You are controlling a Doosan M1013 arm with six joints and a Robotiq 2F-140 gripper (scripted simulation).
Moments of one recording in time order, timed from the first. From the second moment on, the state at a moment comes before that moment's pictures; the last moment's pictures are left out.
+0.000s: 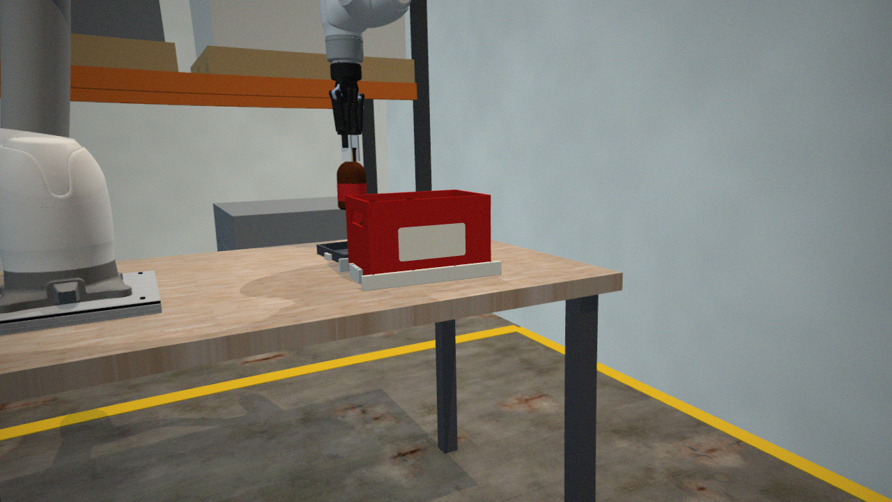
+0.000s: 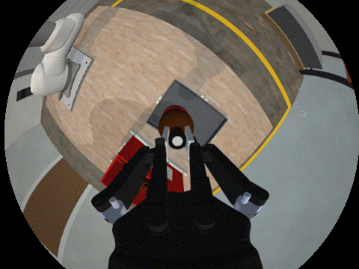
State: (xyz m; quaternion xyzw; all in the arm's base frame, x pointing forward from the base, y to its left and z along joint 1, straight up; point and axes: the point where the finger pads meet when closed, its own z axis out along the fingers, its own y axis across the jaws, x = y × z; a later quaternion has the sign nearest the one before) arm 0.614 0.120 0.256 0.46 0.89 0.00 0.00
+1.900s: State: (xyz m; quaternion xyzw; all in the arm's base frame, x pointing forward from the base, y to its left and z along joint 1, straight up) arm 0.615 0.119 0.165 0.46 0.89 0.00 0.00
